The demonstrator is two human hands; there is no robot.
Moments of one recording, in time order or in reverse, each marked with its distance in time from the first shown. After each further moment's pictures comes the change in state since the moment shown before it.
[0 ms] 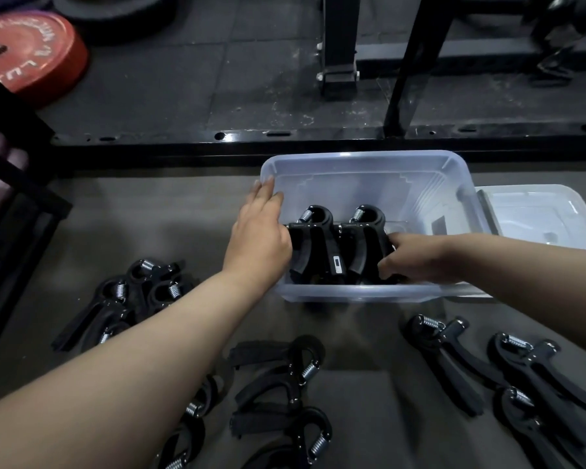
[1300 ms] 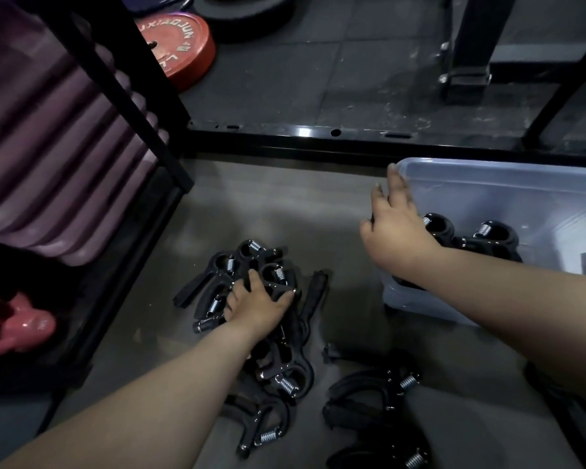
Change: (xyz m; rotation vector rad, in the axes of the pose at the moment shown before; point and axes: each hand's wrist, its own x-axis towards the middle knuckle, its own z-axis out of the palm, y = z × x) left_hand -0.103 -0.186 -0.024 0.141 -0.266 -0.833; right_hand 0.012 -0.168 0.123 -0.414 0.452 -0.484
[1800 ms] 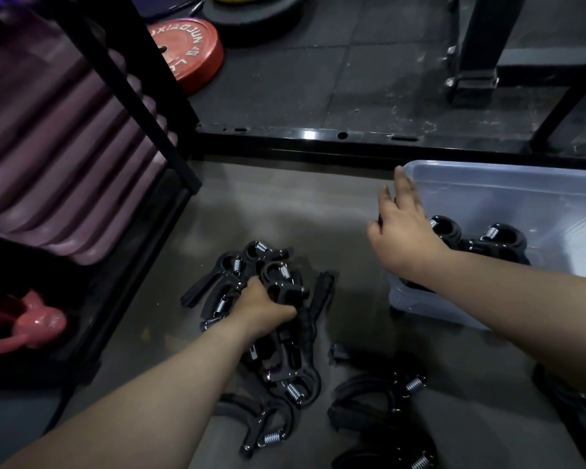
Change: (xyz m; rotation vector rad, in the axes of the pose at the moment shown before) left_hand -0.001 -0.012 -0.013 -0.448 -0.085 0.059; right_hand -0.002 0.002 0.000 0.014 -0.001 -0.024
